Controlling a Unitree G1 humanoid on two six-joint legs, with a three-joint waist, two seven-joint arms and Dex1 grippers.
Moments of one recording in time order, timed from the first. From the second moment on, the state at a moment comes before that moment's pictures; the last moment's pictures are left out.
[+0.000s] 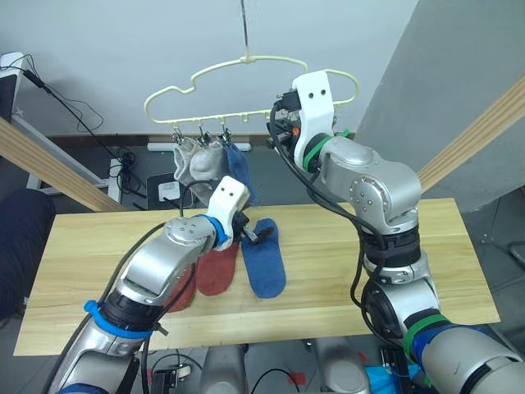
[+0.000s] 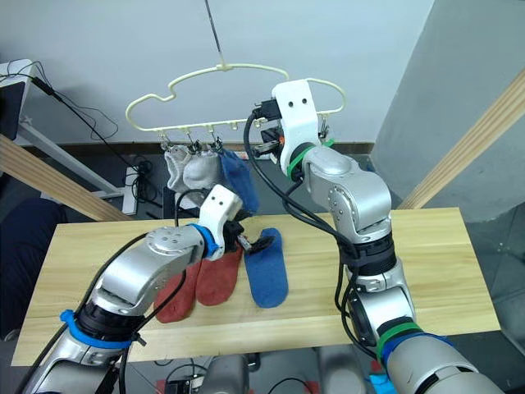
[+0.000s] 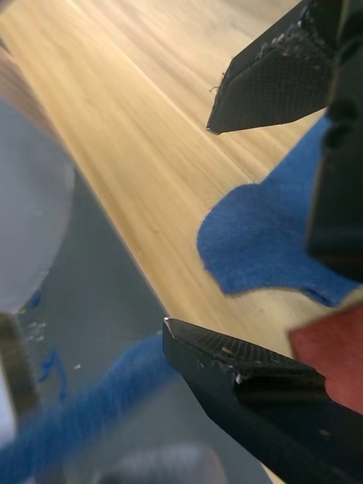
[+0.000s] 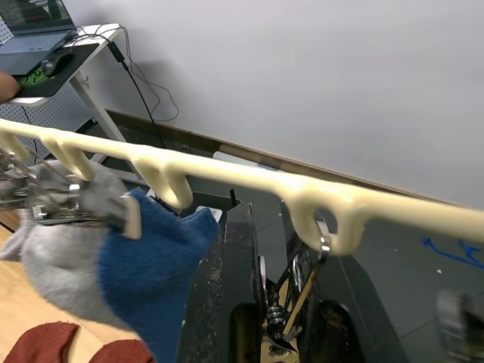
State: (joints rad) left arm -0.49 0.57 -0.30 -0.26 -0.28 0.85 -0.47; right arm -0.98 -0.02 0.05 -0.11 0.29 1.03 0.10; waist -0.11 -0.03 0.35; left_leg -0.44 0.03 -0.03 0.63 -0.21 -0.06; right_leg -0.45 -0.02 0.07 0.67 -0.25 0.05
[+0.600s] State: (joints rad) left arm -0.50 0.47 -0.42 -0.04 -0.08 0.80 -0.54; right arm -0.98 -0.03 0.05 -0.12 0.29 1.04 0.09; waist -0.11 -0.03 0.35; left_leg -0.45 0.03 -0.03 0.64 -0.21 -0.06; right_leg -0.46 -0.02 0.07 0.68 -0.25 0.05
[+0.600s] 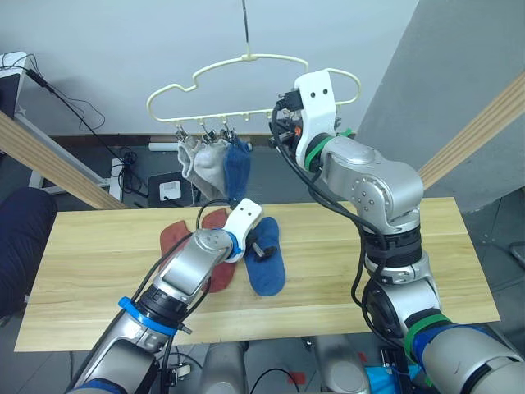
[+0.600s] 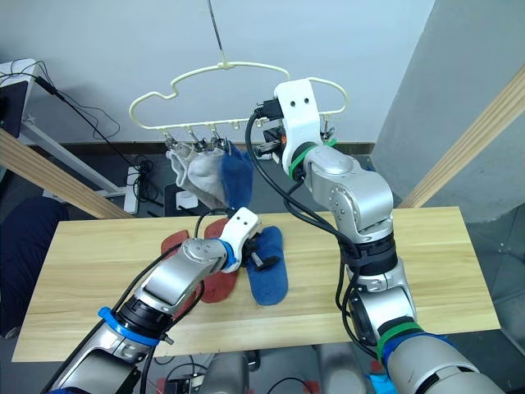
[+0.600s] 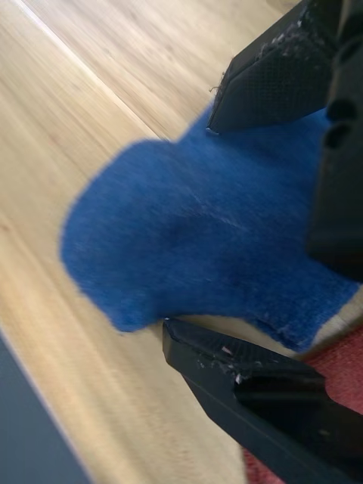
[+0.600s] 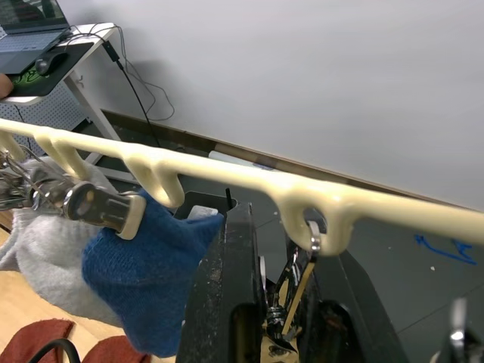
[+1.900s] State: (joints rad) left arm -0.43 0.31 -0.23 -0.13 -0.12 0.74 -0.56; right arm -0.99 -0.01 0.02 -0.15 0.29 1.11 0.08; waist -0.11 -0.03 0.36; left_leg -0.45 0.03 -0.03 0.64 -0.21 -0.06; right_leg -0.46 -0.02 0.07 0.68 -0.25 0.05
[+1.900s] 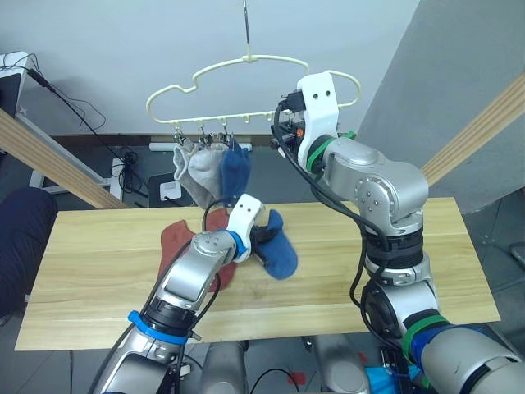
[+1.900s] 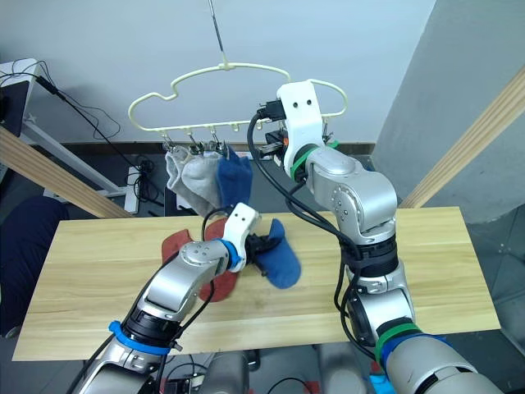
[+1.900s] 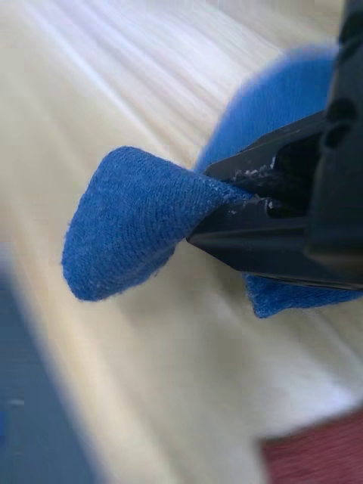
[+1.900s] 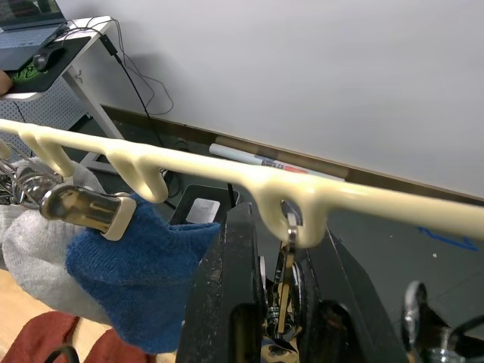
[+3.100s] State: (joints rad) left arm -0.54 0.16 -0.03 -0.13 -0.32 0.66 -0.49; right arm -1.00 0.00 -0.01 -0.17 0.30 1.18 0.06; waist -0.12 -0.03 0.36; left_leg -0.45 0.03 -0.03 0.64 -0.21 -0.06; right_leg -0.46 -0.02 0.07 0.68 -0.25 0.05
